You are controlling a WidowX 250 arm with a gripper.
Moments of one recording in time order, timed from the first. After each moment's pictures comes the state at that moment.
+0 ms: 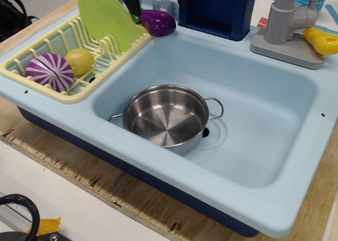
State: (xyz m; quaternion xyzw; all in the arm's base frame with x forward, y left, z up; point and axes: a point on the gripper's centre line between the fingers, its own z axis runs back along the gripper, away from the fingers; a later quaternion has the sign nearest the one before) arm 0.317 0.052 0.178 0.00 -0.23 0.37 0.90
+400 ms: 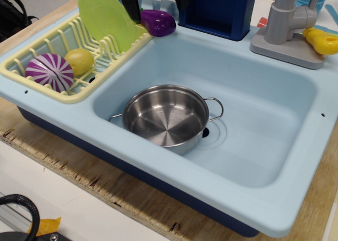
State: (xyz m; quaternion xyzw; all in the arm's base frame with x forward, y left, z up) arm 0.316 0.052 0.167 0.00 -0.21 0.38 0.90
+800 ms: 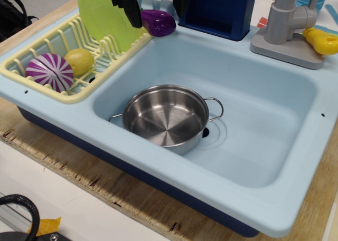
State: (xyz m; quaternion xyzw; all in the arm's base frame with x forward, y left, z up) arm 0.322 0.057 0.161 0.01 -0.22 0.41 0.88
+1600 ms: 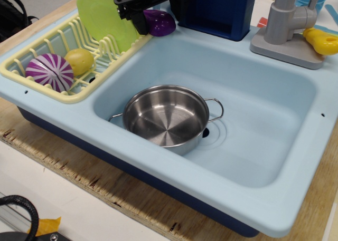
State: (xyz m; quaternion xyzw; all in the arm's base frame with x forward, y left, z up) arm 0.340 0.067 0.136 0.00 -0.23 0.46 0.86
